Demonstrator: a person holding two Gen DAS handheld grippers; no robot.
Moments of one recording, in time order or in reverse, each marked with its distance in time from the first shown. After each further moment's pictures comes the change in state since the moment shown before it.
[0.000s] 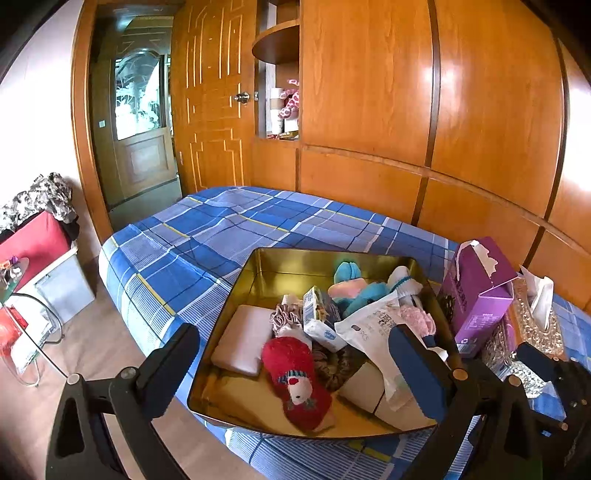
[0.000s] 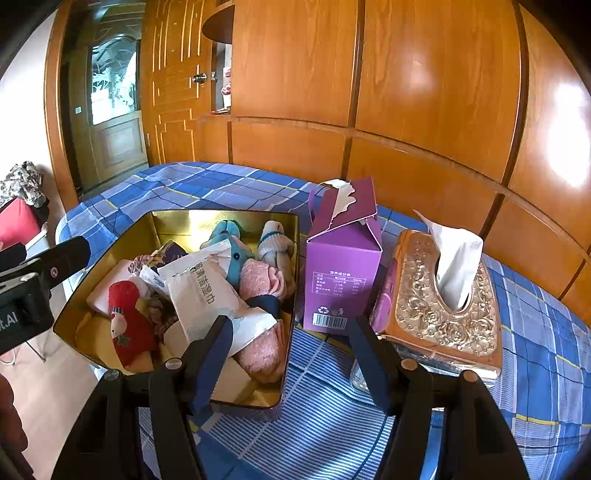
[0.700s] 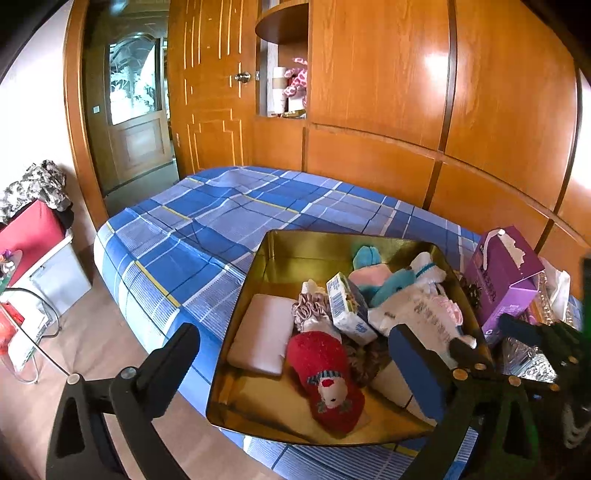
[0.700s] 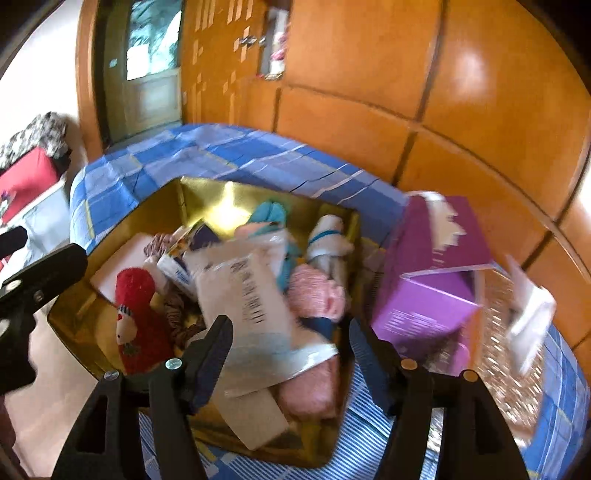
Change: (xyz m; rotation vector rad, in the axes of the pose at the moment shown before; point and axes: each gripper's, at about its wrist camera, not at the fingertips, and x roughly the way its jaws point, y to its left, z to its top) left arm 0.031 0.031 0.001 -0.005 0.075 -0.018; right arm 0.045 0.043 0.026 -0.153 0.097 0.065
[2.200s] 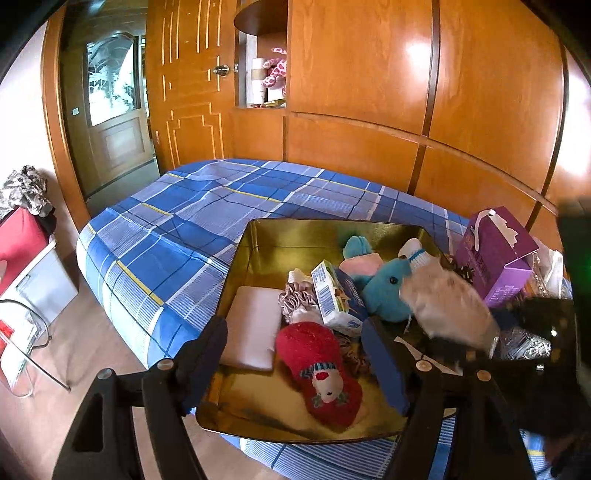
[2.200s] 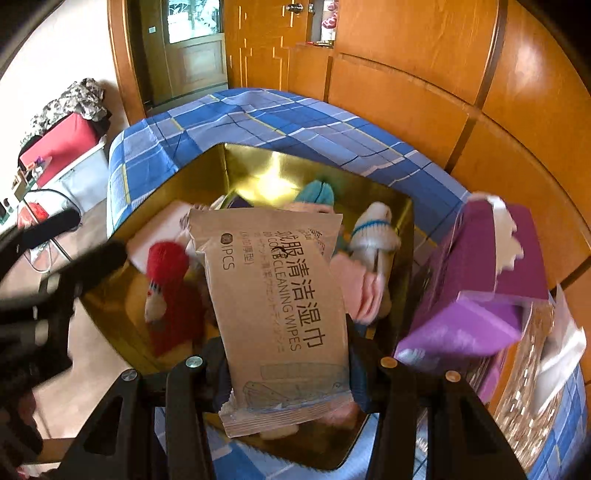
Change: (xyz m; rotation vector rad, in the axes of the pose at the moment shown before) left arm 0.013 0.000 -0.004 0.047 0.040 -0.063; right arm 0.020 0.012 0.012 -0.123 0.162 0.182
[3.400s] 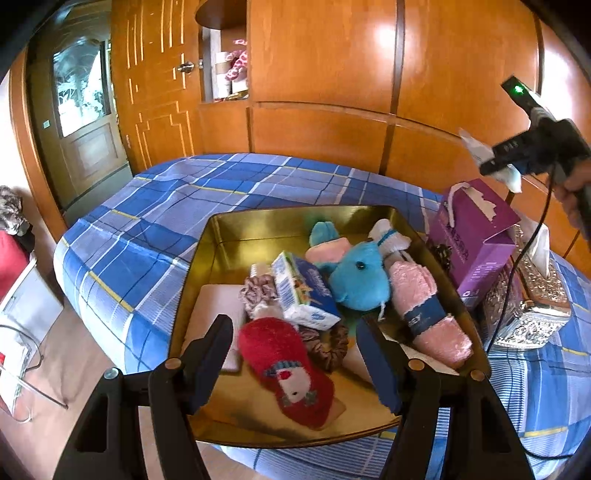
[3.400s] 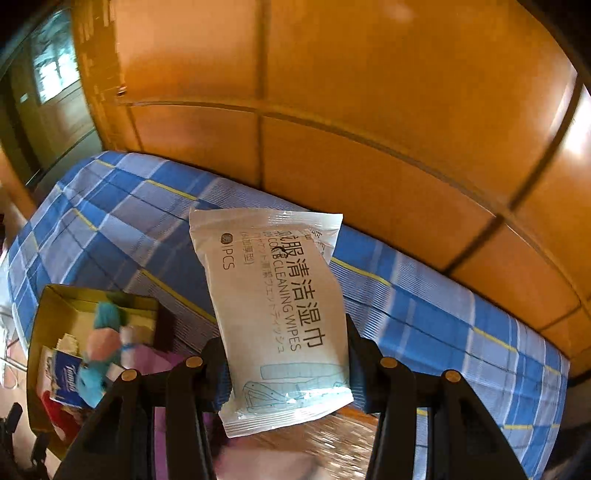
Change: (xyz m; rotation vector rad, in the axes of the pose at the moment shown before) left arm 0.011 -0.025 -0.001 0.090 0.045 -0.070; right arm -0.022 -0.232 0.093 0.363 0.052 -0.245
